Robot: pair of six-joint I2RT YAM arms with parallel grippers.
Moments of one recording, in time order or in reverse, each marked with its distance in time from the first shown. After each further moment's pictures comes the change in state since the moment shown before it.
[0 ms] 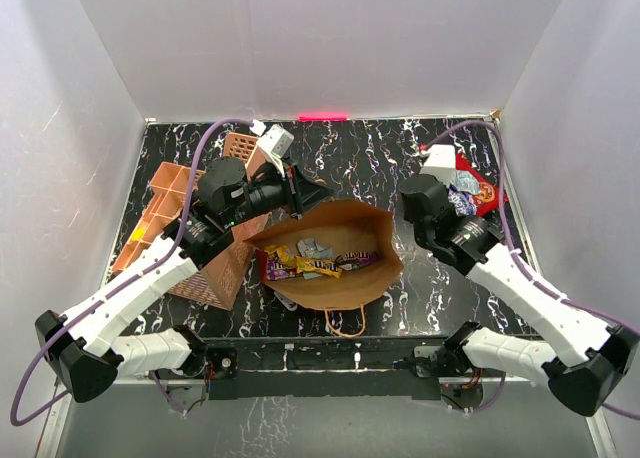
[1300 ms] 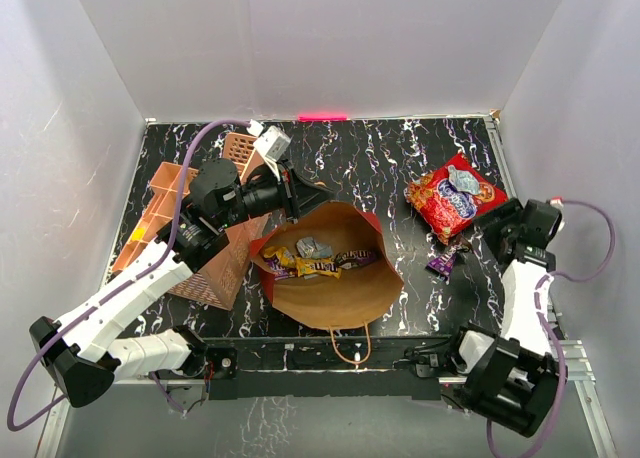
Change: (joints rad) left arm 0.000 -0.032 0.000 0.019 0.075 0.009; right arm -1.226 -0.062 -0.510 0.227 -0.964 0.360
